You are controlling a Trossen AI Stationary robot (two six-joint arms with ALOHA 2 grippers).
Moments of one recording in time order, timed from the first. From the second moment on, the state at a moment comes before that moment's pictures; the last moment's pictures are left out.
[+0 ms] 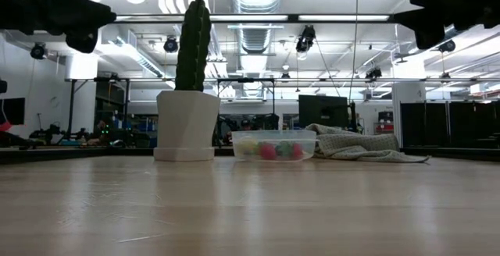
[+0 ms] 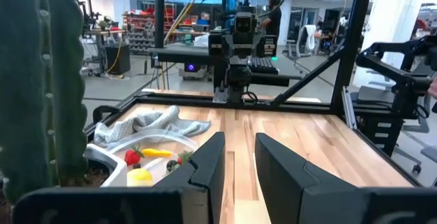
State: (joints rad) left arm 0.11 0.03 0.24 -0.24 0.05 -0.04; right arm 0.13 0.14 0.24 -0.13 0.13 0.05
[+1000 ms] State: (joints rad) left arm 0.11 0.03 0.24 -0.27 0.05 -0.01; right arm 0.14 0.14 0.10 0.05 0.16 -0.03
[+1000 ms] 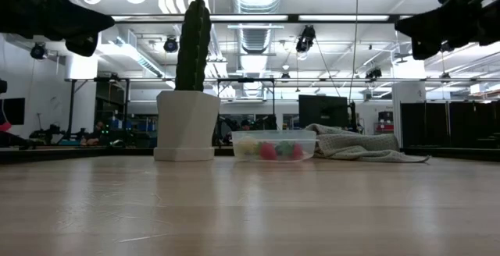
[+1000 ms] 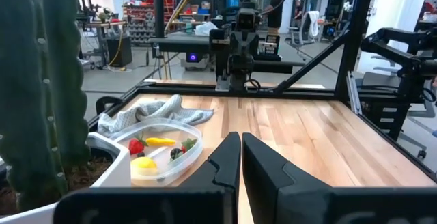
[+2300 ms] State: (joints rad) left arm 0.11 0.04 0.01 0.02 0.01 0.03; right arm 0.14 0.00 0.10 -0.08 0.30 -0.04
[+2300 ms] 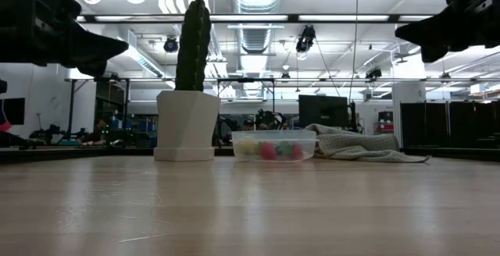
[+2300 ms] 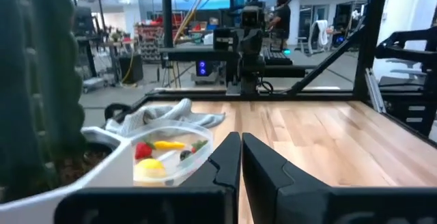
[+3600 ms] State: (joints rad) left arm 0.11 0.05 0.01 0.02 0.05 0.03; right arm 0.10 0.04 0.01 0.04 0.20 -0.03
